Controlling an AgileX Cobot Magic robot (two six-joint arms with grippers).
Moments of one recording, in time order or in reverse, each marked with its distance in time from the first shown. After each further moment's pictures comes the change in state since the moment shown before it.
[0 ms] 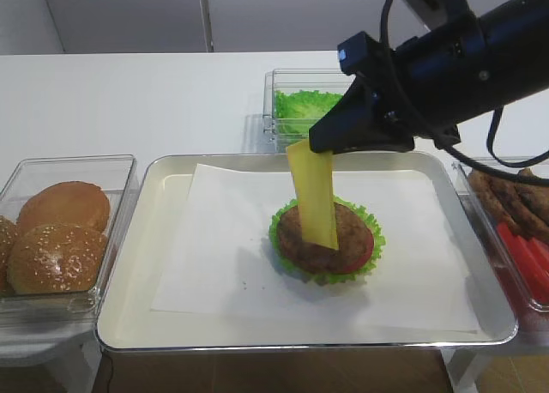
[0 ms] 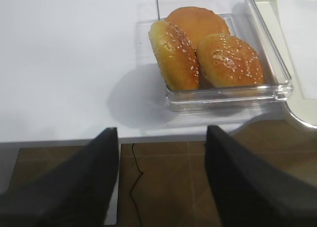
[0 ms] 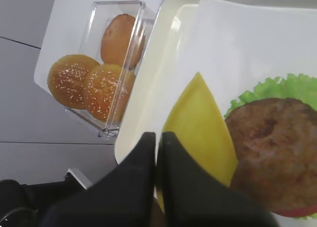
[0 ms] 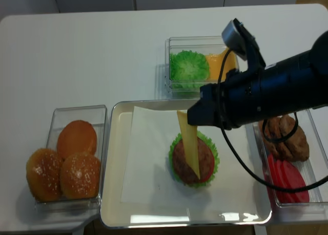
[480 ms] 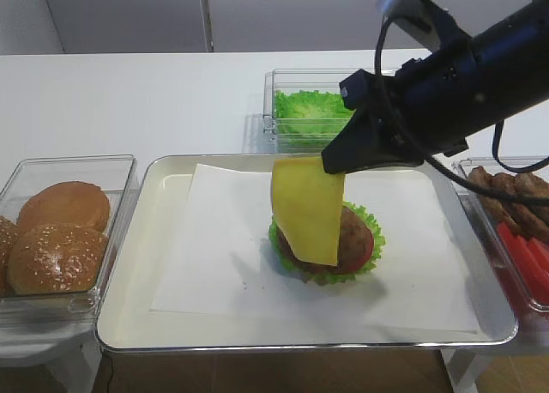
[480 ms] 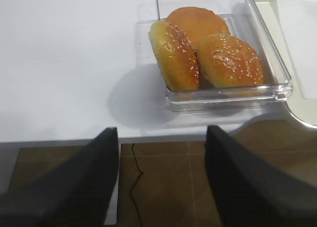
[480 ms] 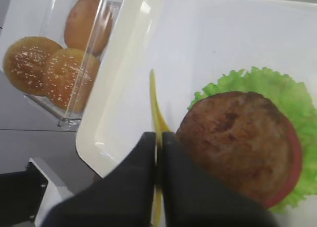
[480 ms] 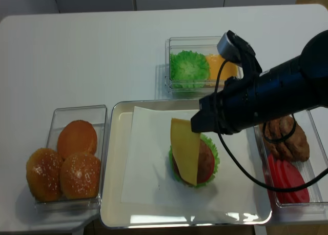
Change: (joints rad) left arm 0.000 0.000 0.000 0.000 0.000 0.000; right arm 0.000 0.035 0.000 -0.098 -0.016 -0.021
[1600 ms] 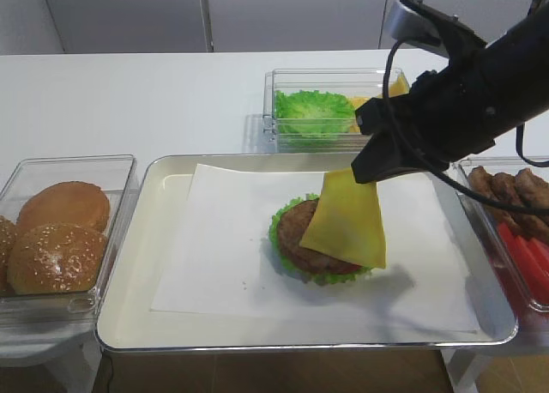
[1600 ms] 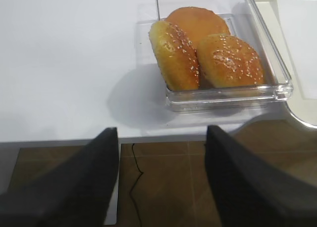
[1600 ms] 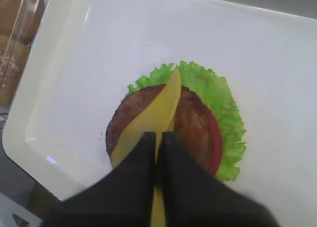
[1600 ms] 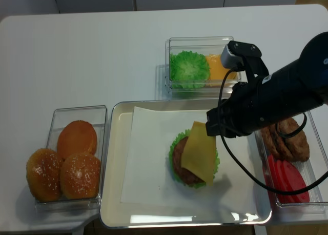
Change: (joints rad) left arm 0.000 0.000 0.000 0.000 0.000 0.000; right arm 0.000 0.000 0.000 -0.231 -0.061 0.084
